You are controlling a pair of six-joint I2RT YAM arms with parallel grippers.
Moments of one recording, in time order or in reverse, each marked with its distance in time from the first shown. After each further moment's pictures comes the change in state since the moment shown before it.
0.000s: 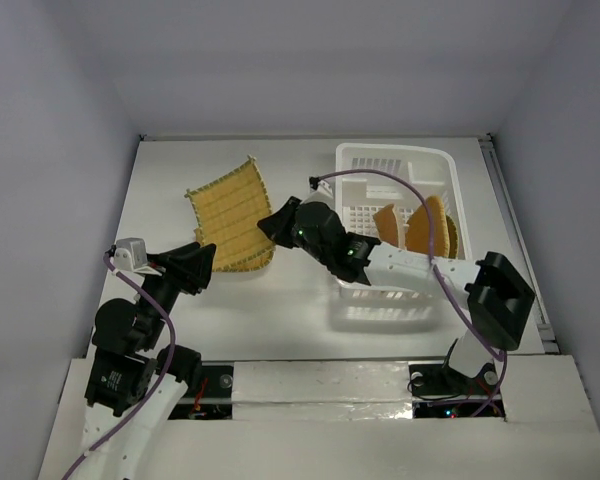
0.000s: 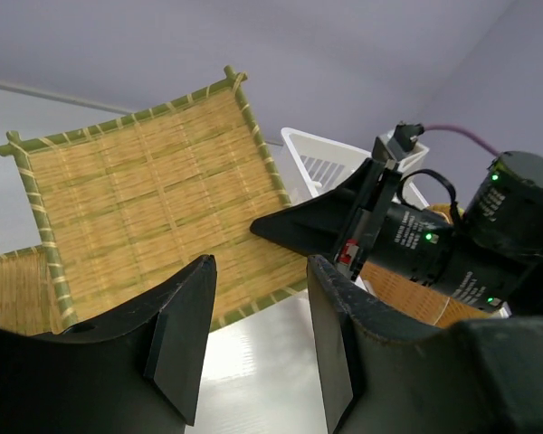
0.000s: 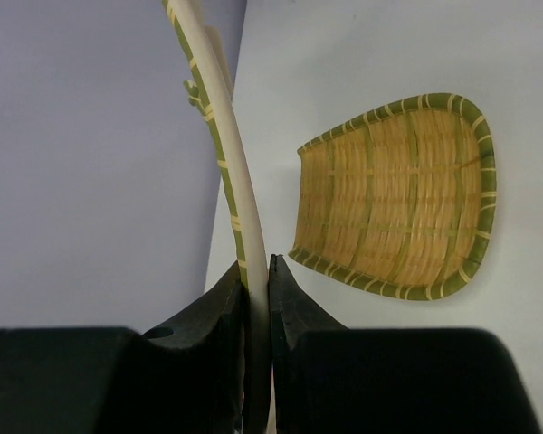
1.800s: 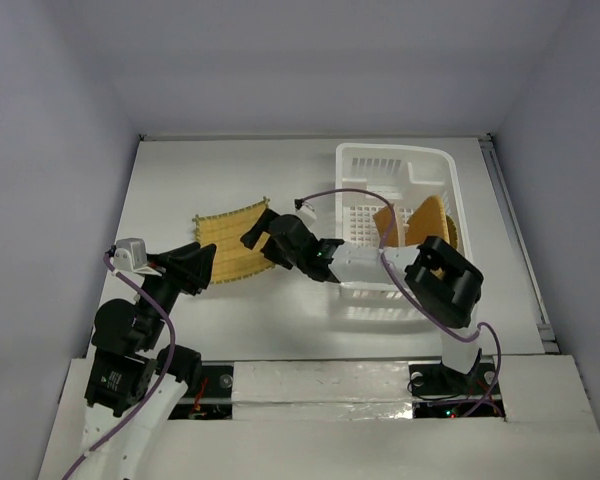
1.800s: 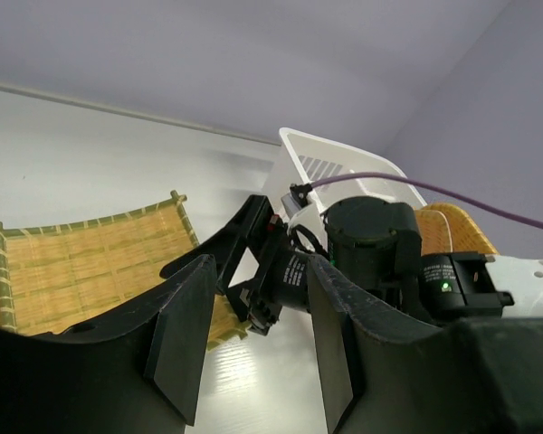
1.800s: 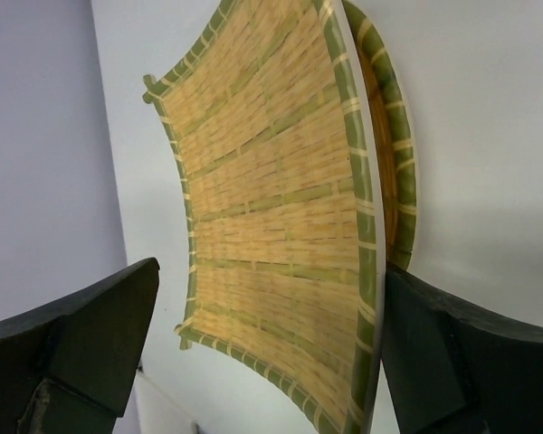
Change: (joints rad) left arm 0.001 -0.002 0.000 0.001 0.006 0.000; right arm -0.002 0.301 0.061 -0.028 -0.020 0.222
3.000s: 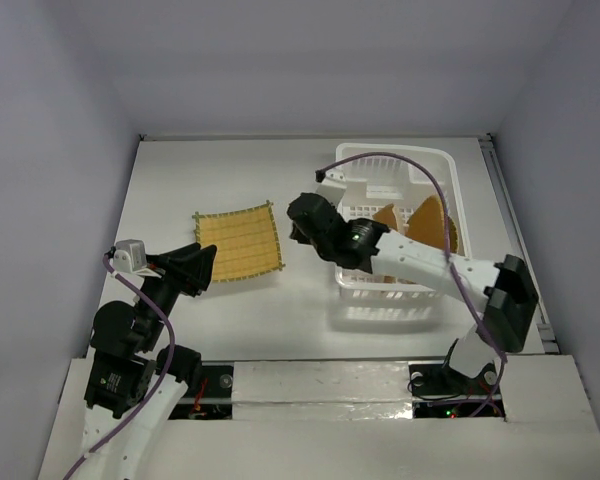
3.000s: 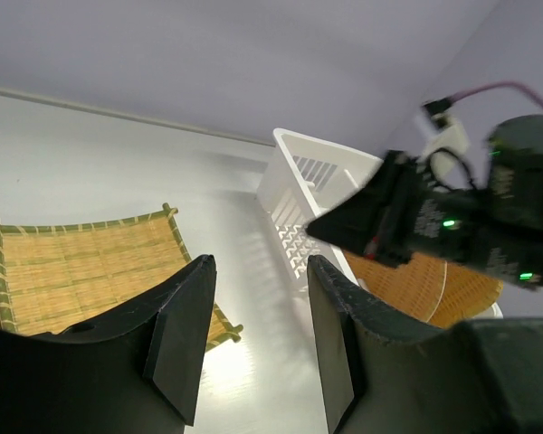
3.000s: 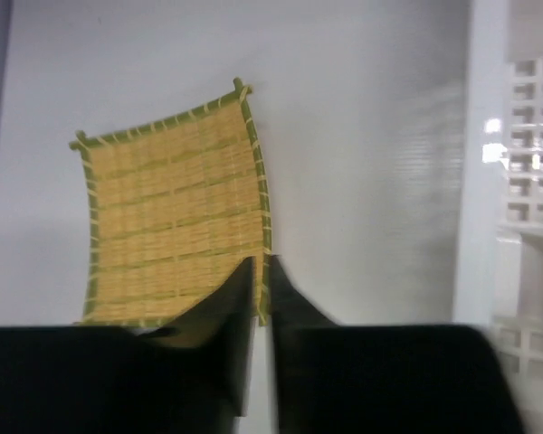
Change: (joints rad) left arm 0.000 -0.010 0.000 0.000 0.013 0.000; right arm 0.014 -0.291 0.139 -0.537 0.318 -0.393
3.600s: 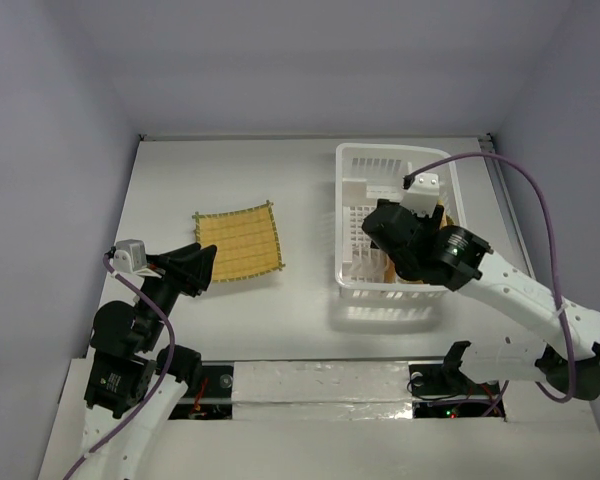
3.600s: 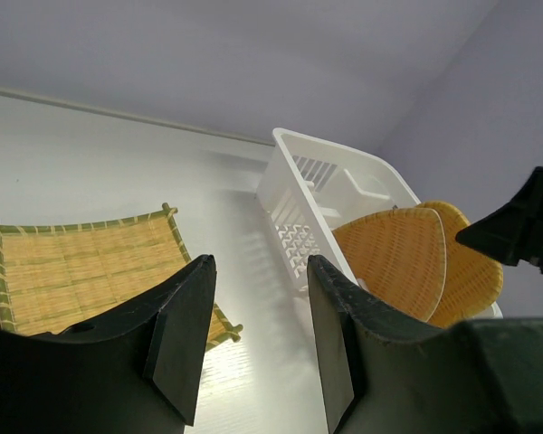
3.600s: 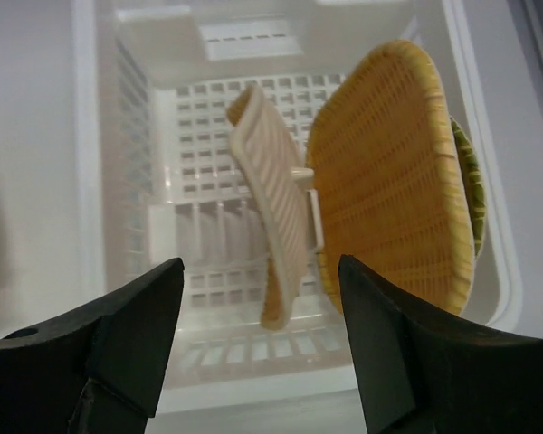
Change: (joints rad) left arm 0.000 0.000 0.000 0.000 0.002 0.000; right arm -0.039 -0.467 -0.066 -0.633 0.308 -0.054
